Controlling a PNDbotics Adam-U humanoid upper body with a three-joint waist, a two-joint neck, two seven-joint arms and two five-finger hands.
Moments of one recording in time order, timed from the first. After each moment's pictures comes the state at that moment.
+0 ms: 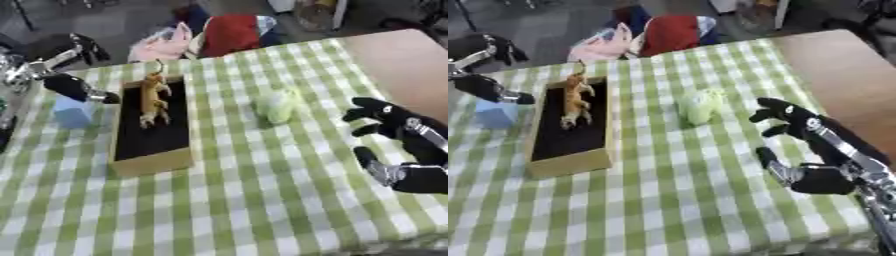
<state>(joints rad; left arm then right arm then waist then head) -0.80 0.68 -0.08 -1.03 -0.79 -0.36 -0.33 -0.26 -0.46 0.14 -1.81 0.04 -0.14 0.43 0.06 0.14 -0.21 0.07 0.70</state>
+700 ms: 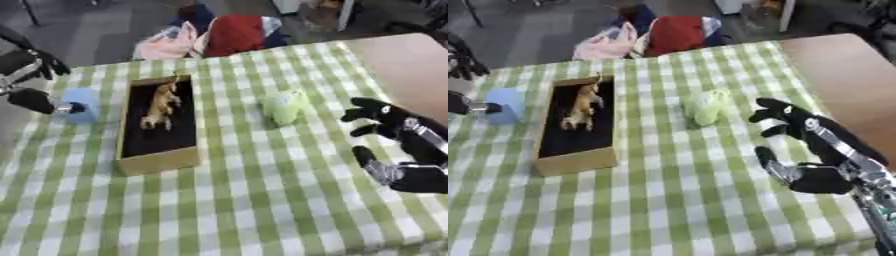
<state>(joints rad) -0.78 0.71 -0.03 -0.87 -0.86 -0.30 -0.26 -0.26 -0.46 0.14 -1.81 0.04 -0.14 0.43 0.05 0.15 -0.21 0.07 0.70</state>
